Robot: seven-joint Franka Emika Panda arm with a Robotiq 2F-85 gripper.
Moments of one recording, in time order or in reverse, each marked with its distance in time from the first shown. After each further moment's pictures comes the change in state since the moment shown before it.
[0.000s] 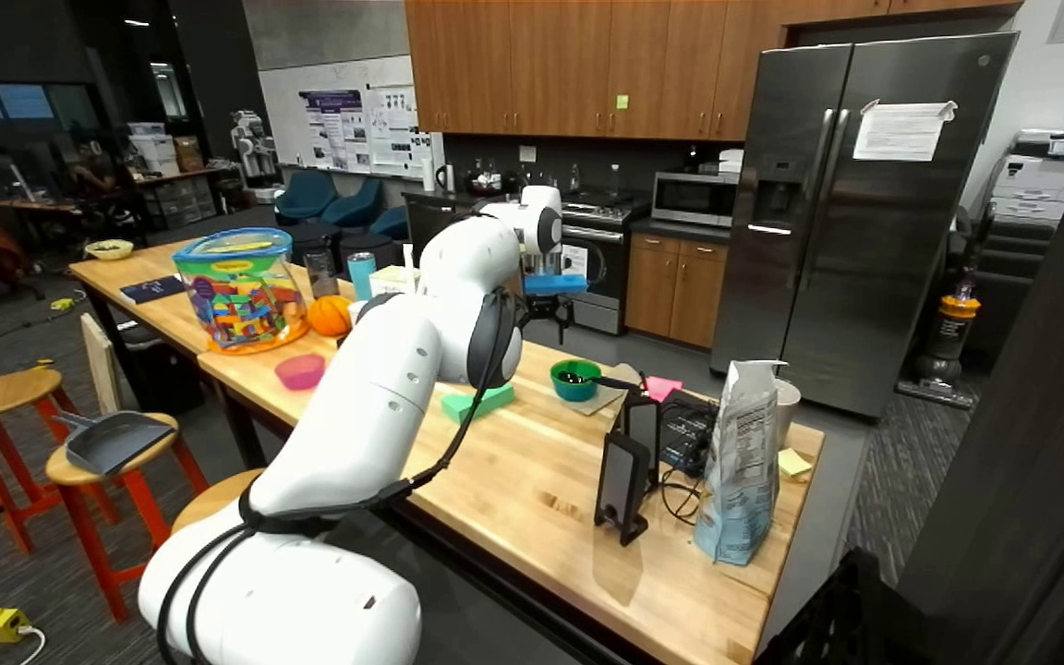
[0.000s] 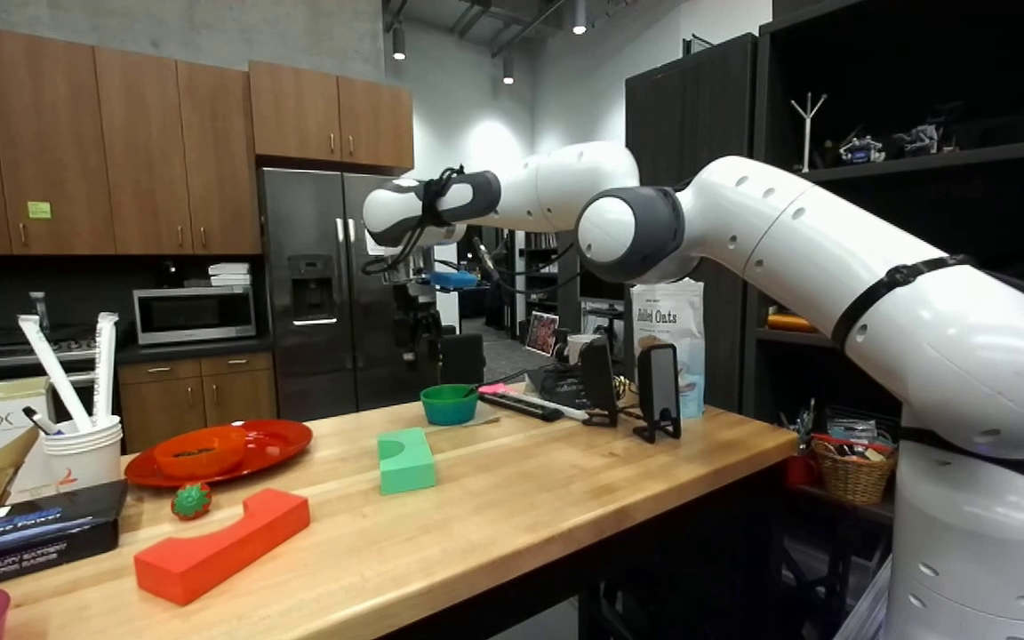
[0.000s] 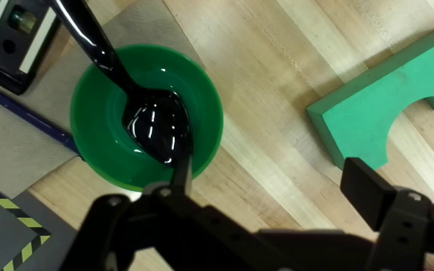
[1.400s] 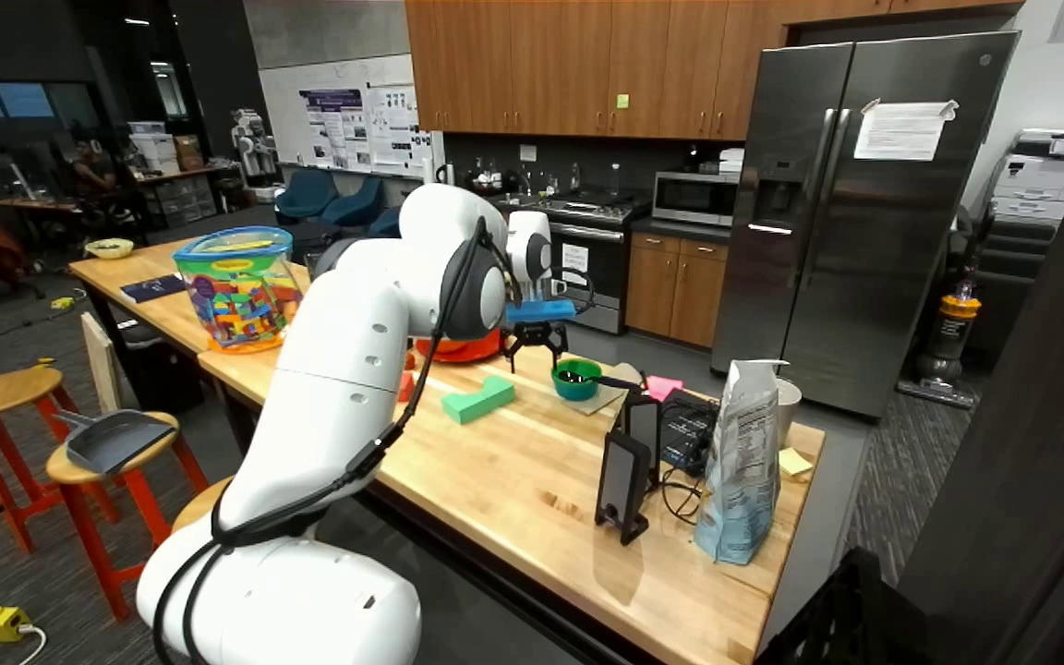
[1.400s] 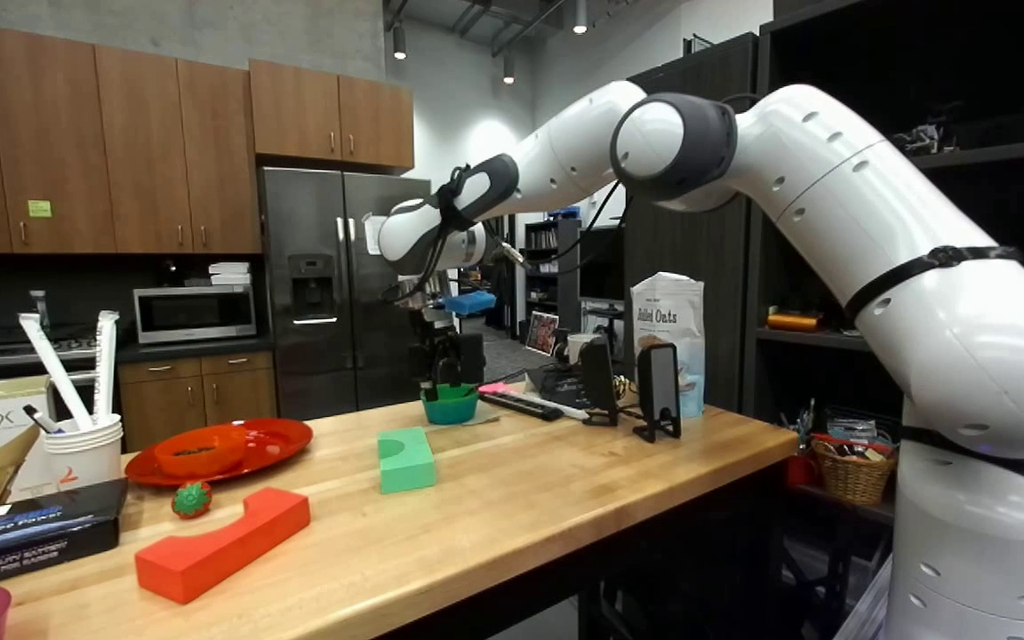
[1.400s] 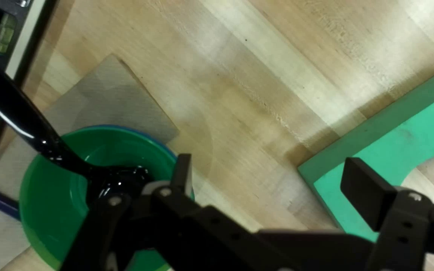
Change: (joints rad) arm 0.007 -0.287 -0.031 -0.605 -0.001 0.297 0.101
